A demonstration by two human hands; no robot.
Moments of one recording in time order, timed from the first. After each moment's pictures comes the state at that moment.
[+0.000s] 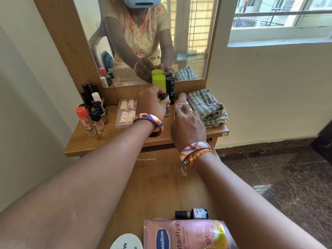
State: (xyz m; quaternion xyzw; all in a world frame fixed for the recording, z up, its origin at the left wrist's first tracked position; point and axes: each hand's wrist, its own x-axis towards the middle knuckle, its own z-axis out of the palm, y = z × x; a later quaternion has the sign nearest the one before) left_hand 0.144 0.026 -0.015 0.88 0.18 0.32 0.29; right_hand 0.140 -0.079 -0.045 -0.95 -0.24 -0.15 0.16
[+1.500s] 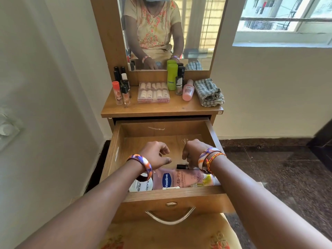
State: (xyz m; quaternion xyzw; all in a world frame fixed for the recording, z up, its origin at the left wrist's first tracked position) left_hand -0.038 -0.024 -0.080 0.94 0.16 -0.04 0.31; right_hand 0.054 -0.150 -0.071 -0.91 -0.34 0.24 0.03
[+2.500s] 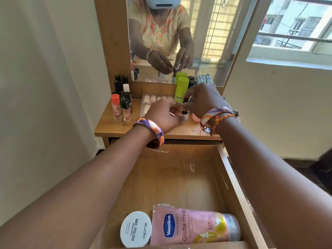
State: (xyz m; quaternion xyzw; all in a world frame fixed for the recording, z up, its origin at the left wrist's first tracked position) left_hand 0.055 0.026 0.009 0.90 0.11 0.19 0.37; right_hand 0.150 -0.069 0.032 -0.91 -0.33 -0.09 0.24
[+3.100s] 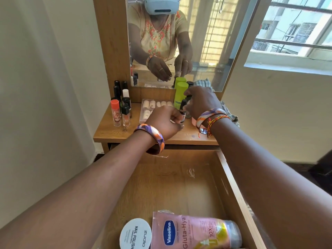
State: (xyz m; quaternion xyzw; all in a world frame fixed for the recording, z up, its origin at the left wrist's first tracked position) left_hand 0.061 0.028 0.007 0.92 0.11 0.15 0.34; right_hand 0.159 -0.058 0.033 -0.92 -0.31 -0.10 0.21
